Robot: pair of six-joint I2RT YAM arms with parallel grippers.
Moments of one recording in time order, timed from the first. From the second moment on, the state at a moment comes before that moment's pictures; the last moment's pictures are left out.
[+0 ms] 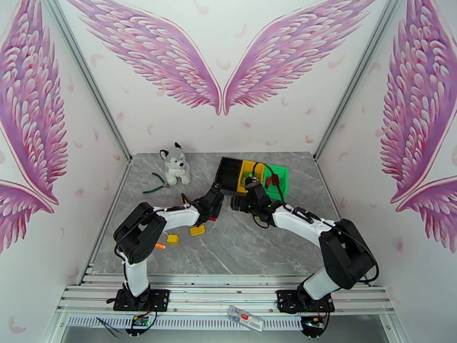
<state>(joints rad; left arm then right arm) -0.71 1.91 1.11 -0.10 -0.39 -0.22 0.53 1.57 0.93 -0.16 0.05 0.52</state>
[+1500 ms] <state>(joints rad) -0.72 2.15 1.56 0.18 0.37 -0.48 0.27 0.98 0.51 -0.15 0.18 0.62</state>
